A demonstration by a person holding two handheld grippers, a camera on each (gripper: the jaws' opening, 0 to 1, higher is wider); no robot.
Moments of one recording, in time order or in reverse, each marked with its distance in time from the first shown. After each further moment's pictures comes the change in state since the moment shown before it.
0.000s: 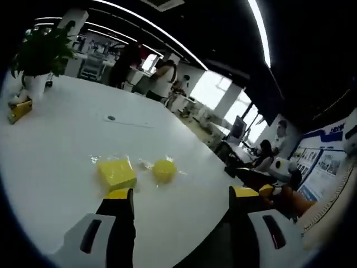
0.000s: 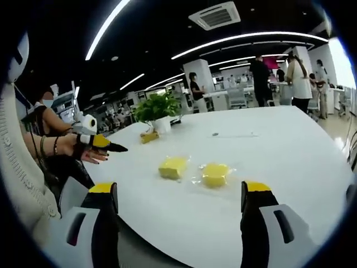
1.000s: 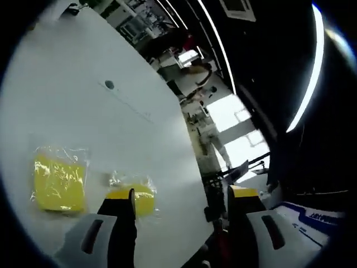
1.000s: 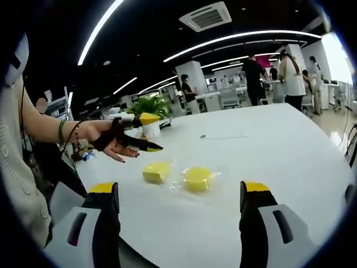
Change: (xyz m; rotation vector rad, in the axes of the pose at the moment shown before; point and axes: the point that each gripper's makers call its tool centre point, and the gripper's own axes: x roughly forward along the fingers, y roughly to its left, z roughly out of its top) left arm 0.174 0.042 0.038 -0.545 -0.006 0.030; right arm 0.013 -0.054 0.001 0.046 -0.005 -0.050
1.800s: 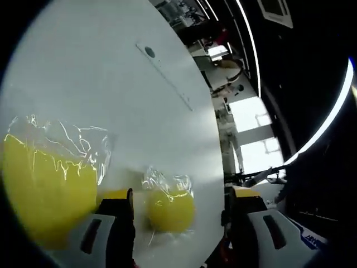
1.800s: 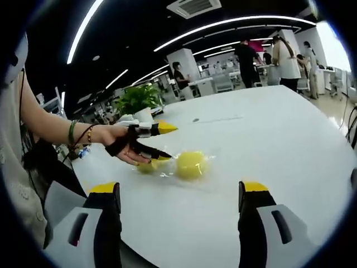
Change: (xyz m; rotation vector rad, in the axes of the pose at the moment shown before) left arm 0.064 0.082 -0.025 -0.095 0.097 0.127; right arm 0.020 -0.020 -0.030 0.073 0.089 -0.029
